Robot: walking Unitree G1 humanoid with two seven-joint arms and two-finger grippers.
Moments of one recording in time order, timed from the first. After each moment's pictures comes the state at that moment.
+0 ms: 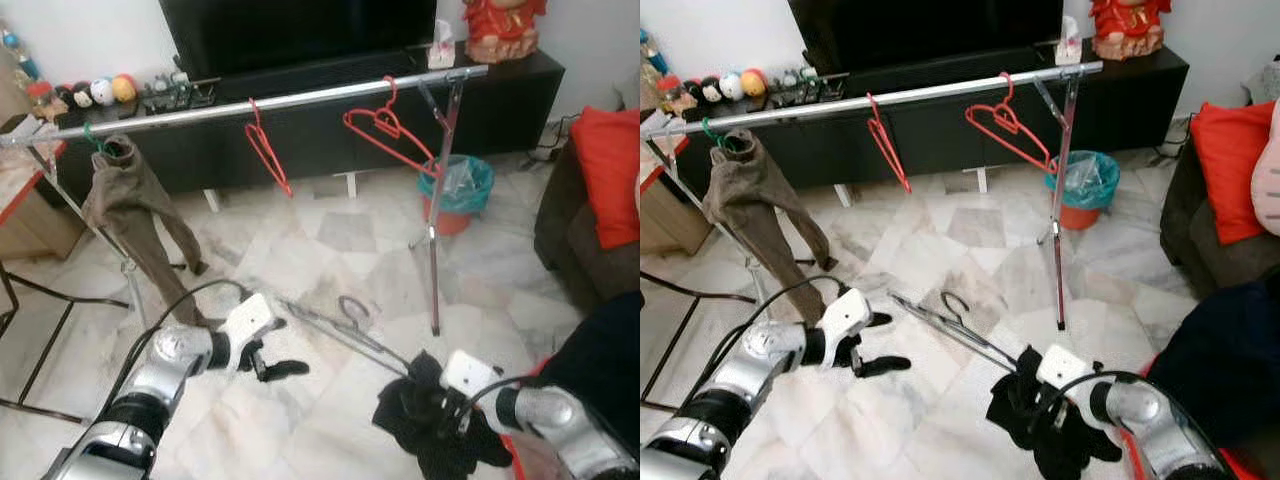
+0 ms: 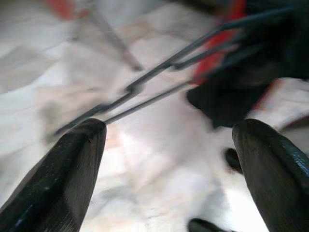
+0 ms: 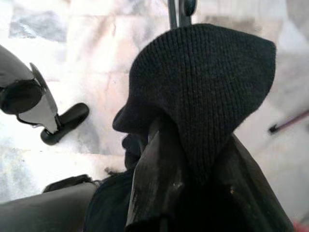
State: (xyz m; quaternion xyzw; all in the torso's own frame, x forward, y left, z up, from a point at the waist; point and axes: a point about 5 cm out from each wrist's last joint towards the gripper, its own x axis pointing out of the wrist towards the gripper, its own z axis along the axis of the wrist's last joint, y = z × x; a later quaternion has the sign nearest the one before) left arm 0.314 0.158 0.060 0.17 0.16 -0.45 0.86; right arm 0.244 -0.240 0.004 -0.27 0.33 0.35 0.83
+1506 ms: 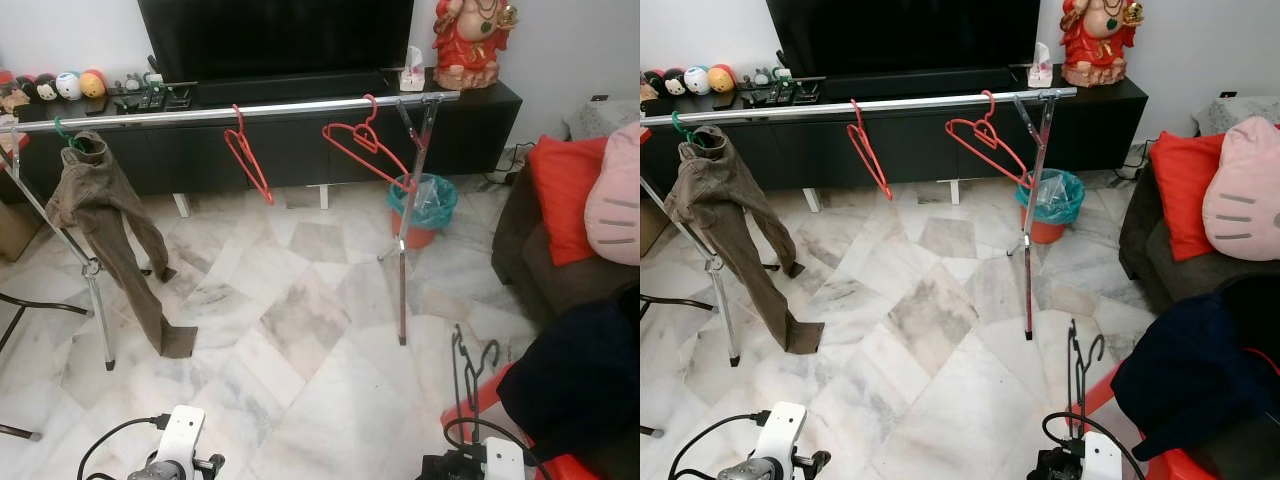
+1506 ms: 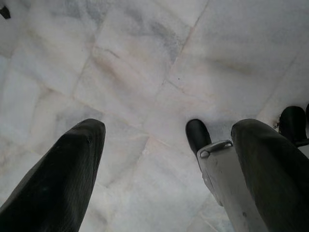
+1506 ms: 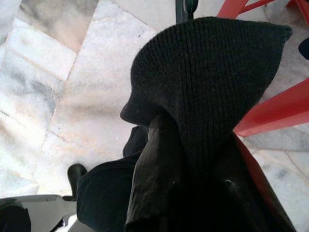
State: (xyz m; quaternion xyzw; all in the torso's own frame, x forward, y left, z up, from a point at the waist) left arm 0.202 0.215 -0.070 0.08 0.46 -0.03 0.89; right arm 0.154 -0.223 -0.088 0.08 0.43 -0.10 0.89
